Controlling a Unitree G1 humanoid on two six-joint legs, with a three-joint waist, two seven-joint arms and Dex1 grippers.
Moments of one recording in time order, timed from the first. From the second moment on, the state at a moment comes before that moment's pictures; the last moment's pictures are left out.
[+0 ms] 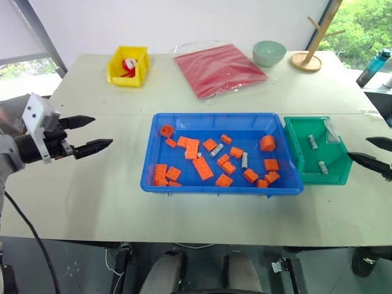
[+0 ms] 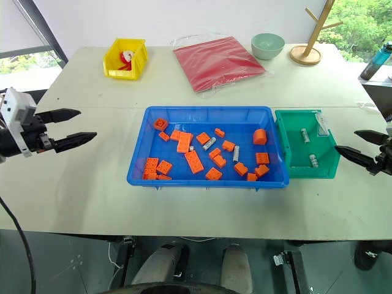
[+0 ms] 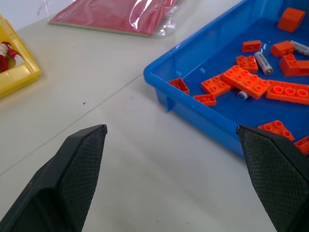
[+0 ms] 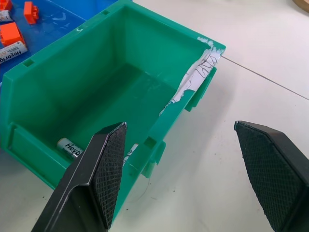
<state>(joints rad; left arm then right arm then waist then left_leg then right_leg) -0.29 0.99 0.35 0.00 -0.55 0.50 -1.07 -0.13 -1.10 -0.52 0.38 0.41 0.23 1.14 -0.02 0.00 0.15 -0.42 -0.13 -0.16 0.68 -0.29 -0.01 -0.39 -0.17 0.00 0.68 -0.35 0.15</state>
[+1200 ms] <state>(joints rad) -0.34 0.96 0.29 -0.22 -0.67 0.61 -1.09 -0.75 -1.02 -0.13 0.29 0.38 0.34 1.31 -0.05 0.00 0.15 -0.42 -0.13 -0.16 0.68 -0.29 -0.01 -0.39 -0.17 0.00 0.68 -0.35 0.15</state>
